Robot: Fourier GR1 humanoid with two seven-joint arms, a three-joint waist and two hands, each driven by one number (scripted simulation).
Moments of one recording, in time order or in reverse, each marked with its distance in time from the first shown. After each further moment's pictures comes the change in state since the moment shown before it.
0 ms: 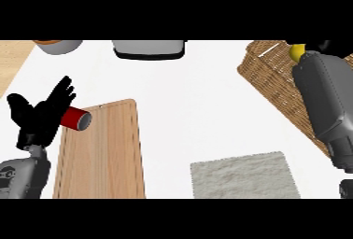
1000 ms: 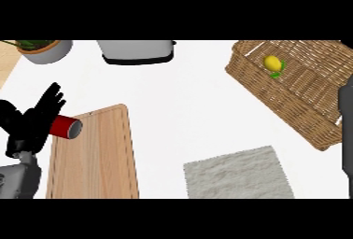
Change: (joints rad) left arm 0.041 0.017 0.051 0.017 0.011 -0.002 -0.010; right arm 0.302 0.000 -0.141 -0.573 -0.277 -0.144 -0.105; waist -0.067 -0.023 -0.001
